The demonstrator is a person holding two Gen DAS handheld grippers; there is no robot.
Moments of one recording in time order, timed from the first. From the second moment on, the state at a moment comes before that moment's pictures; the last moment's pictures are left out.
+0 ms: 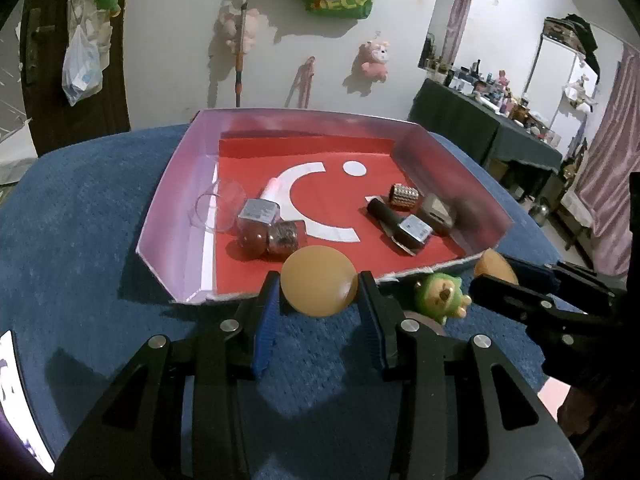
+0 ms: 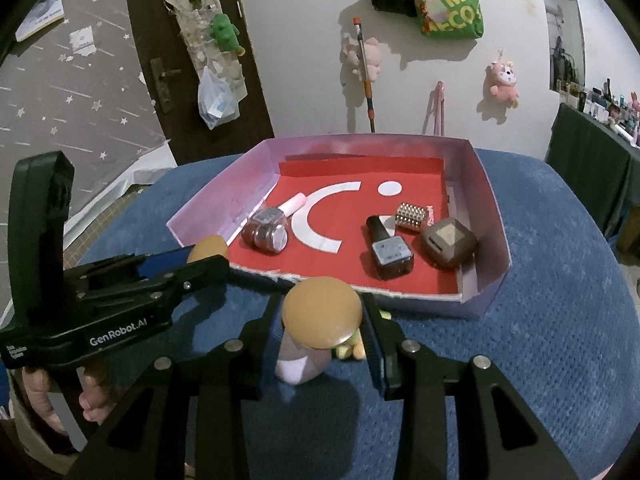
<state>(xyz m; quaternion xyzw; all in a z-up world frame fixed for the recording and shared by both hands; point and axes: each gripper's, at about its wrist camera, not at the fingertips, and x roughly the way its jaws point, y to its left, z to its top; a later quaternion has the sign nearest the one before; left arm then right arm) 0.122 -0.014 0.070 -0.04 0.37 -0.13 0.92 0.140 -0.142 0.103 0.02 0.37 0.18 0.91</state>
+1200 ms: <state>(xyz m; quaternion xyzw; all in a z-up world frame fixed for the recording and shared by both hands) 0.189 -0.003 0.032 -0.04 0.46 -0.11 0.88 0.240 -0.133 0.064 0.03 0.46 0.20 0.87</state>
